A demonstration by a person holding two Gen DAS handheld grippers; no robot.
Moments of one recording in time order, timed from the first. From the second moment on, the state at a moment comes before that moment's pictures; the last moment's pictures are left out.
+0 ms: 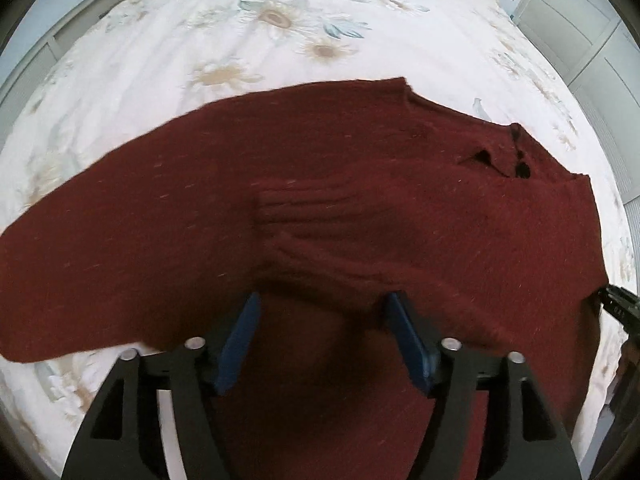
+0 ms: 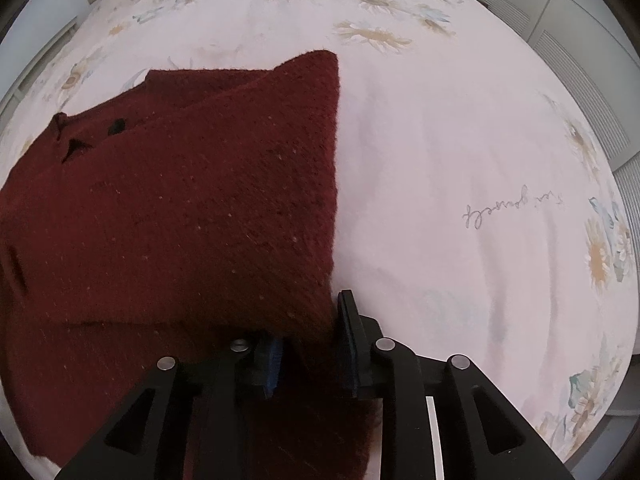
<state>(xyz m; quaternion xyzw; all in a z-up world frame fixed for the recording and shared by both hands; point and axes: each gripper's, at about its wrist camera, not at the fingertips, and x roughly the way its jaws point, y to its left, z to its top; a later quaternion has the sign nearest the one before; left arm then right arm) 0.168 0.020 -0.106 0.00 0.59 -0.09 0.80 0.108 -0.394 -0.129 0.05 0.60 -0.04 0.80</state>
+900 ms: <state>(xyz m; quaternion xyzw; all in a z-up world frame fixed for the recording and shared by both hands) 0.190 -0.009 -0.144 0.01 0.62 -0.04 0.78 0.071 -0.405 -0.104 0.00 0.61 -0.03 0.79</state>
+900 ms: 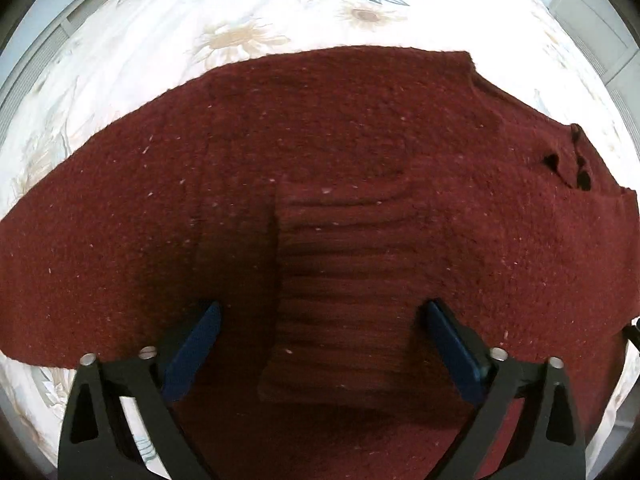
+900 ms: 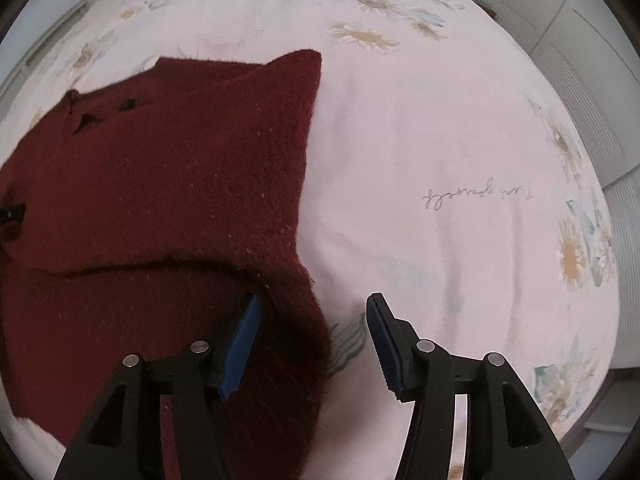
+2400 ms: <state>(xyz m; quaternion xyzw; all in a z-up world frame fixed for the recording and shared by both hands) 0.177 -0.059 -0.079 0.08 0.53 -0.12 0.83 0.137 -0.417 -0.120 0.10 0.60 -0.01 0.80</state>
